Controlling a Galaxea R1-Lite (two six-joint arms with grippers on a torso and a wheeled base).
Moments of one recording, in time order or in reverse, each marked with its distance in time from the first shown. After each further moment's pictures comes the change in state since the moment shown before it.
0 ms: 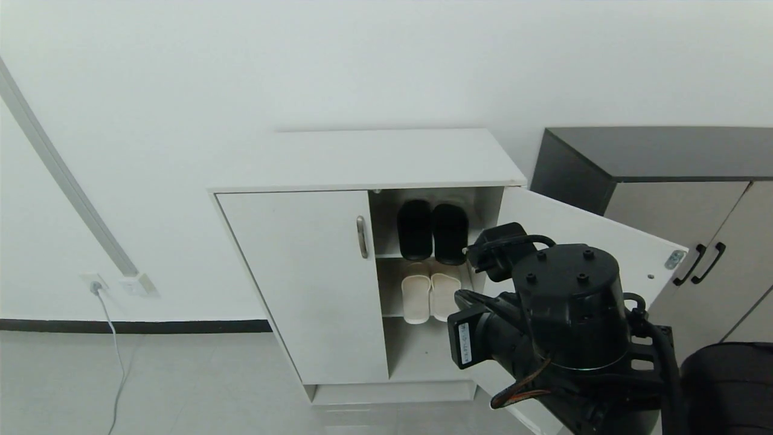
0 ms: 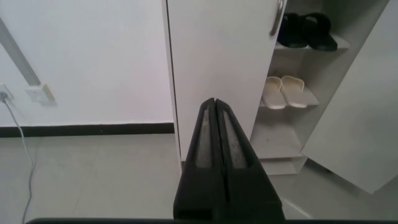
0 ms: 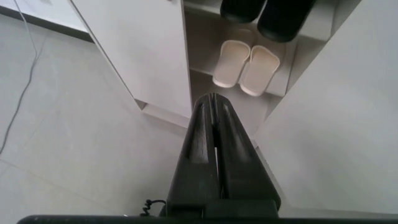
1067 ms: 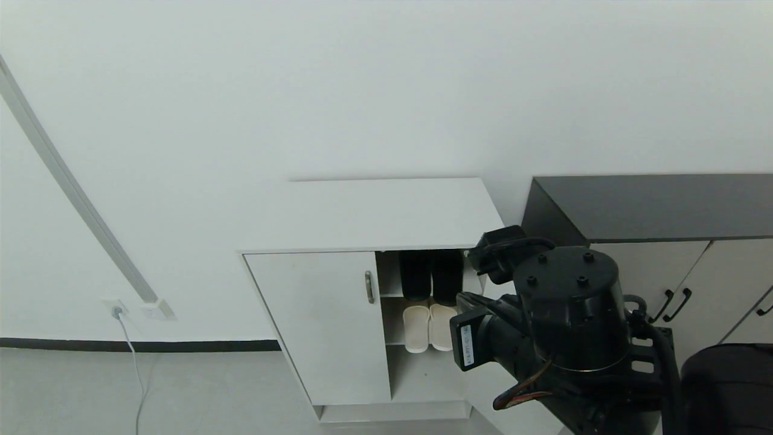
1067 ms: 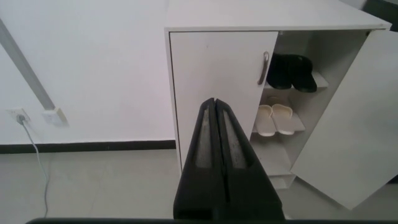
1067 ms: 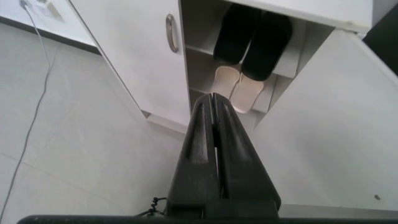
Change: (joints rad) left arm 0.000 0.000 0.000 0.000 0.000 -0.001; right arm -0.005 -0.002 0.011 0.000 0.002 0.002
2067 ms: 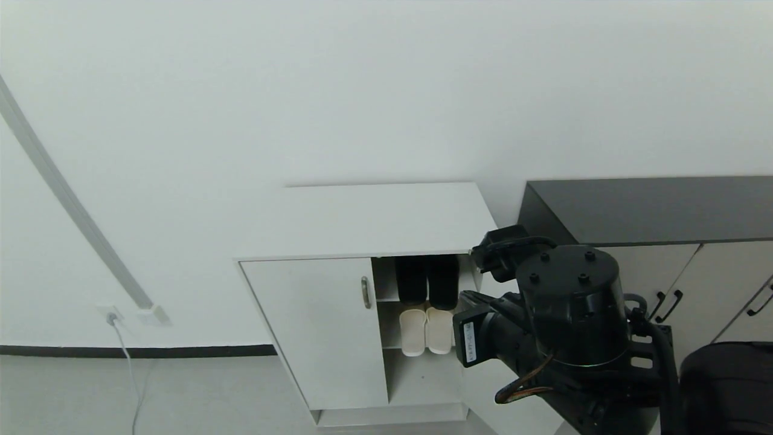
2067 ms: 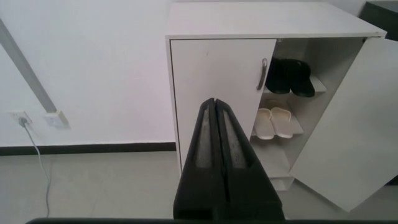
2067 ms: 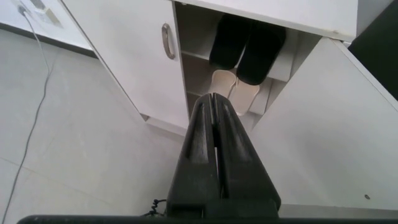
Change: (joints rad) left arm 0.000 0.000 0.000 0.000 0.000 0.000; right arm -0.016 0.000 0.010 -0.014 0.003 0.000
